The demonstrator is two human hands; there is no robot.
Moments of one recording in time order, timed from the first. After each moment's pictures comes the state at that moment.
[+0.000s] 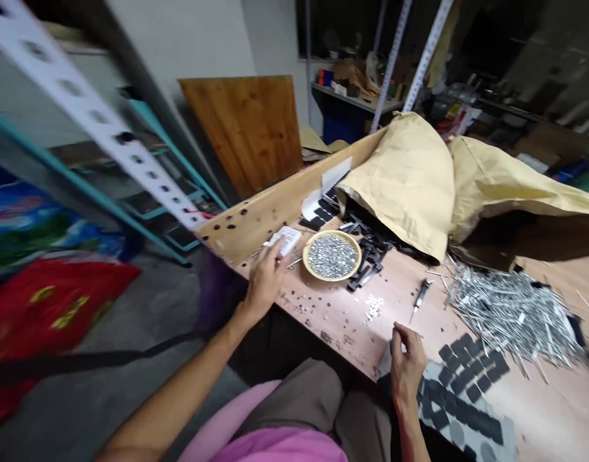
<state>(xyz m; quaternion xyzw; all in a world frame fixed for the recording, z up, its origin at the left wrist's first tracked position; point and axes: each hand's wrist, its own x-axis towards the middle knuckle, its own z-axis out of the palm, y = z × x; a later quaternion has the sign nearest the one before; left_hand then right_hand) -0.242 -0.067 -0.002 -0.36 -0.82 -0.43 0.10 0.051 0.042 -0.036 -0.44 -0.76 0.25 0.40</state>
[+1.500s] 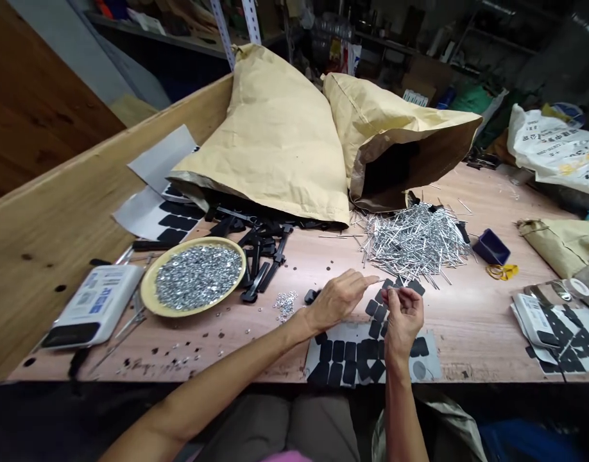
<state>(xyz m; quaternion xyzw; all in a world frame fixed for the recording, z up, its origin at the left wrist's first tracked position) -0.019 0.096 0.014 -0.79 -0.42 -0.42 -0.16 0.126 0.092 -0.007 -0.55 -0.37 0.37 0.65</state>
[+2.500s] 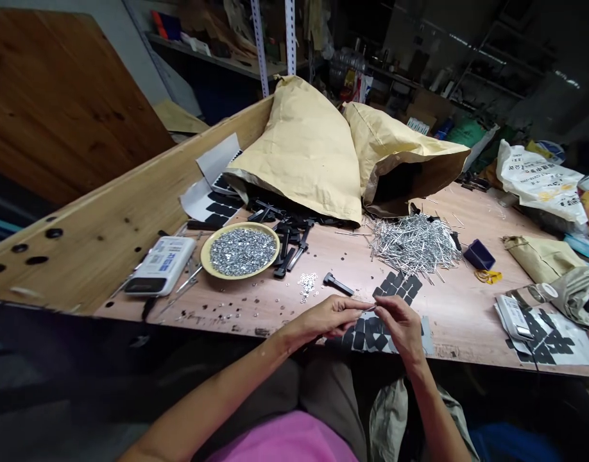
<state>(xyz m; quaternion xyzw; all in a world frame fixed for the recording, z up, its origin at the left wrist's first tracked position) -0.044 -0.001 0.044 -0.41 -0.35 -0.35 -0.76 0.143 0.033 0.045 -0.43 -0.72 0.36 0.42</state>
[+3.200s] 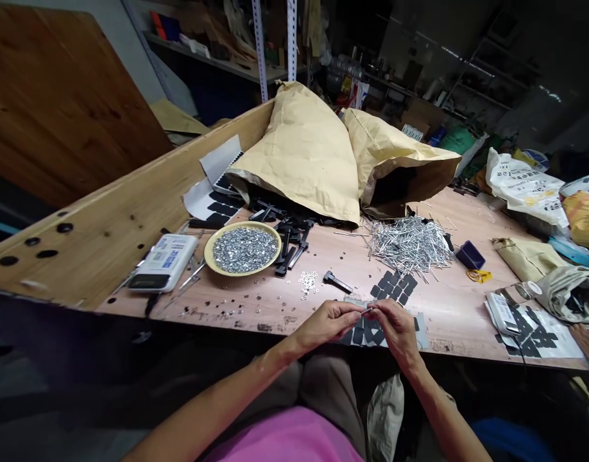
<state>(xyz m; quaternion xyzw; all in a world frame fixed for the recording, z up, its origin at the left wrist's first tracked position) -0.034 -0.024 0.027 -0.56 -0.40 -0.46 -0.56 0.135 0.013 0.066 -0.38 -0.78 0.33 0.38</state>
